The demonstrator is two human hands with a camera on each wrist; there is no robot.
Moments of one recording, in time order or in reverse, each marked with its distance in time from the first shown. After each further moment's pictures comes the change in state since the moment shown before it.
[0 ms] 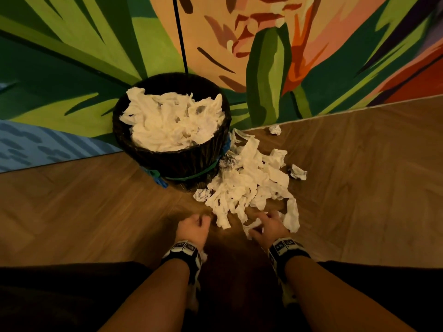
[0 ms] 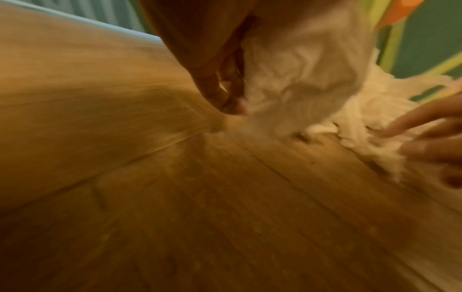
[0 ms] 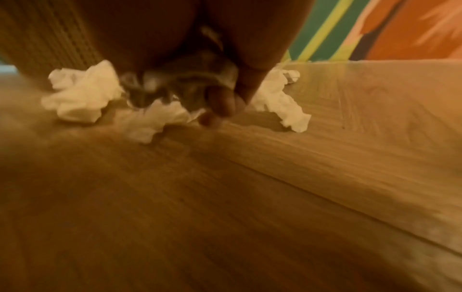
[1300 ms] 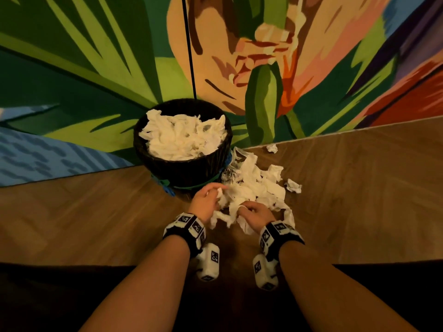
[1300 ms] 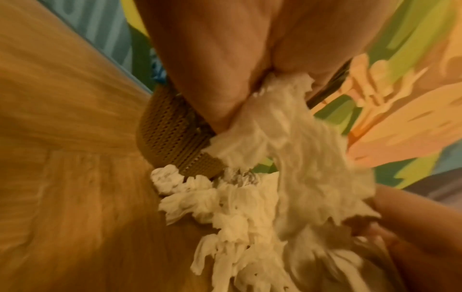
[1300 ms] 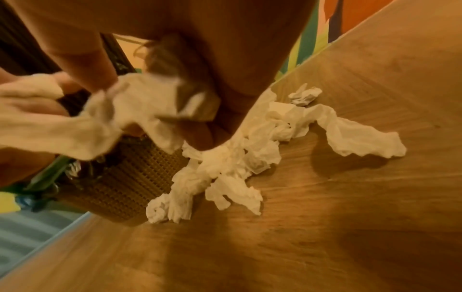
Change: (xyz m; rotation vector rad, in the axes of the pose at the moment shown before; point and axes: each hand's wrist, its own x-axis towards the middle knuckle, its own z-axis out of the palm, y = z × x) left_hand -0.019 0.087 -0.061 -0.556 -0.122 0.265; right_hand -0.012 -0.066 -0.049 0.628 0.047 -0.057
